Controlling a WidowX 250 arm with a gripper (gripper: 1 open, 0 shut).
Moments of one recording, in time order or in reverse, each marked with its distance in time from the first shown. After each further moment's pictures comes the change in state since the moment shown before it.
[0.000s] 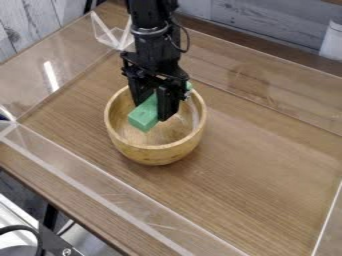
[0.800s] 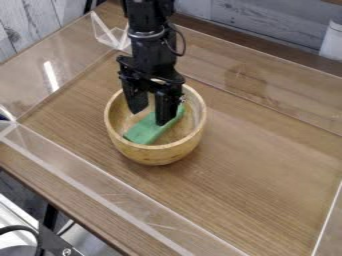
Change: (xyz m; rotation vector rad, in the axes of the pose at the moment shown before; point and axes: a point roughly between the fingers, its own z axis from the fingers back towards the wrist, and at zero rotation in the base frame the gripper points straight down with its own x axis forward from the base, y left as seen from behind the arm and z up) arm -0.004 0.003 -0.004 -0.009 0.028 0.018
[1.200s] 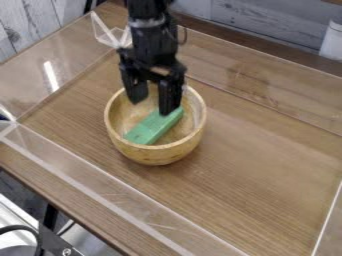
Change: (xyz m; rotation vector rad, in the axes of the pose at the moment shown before) arm 0.004 -0.003 0.025 -0.001 -0.051 0.008
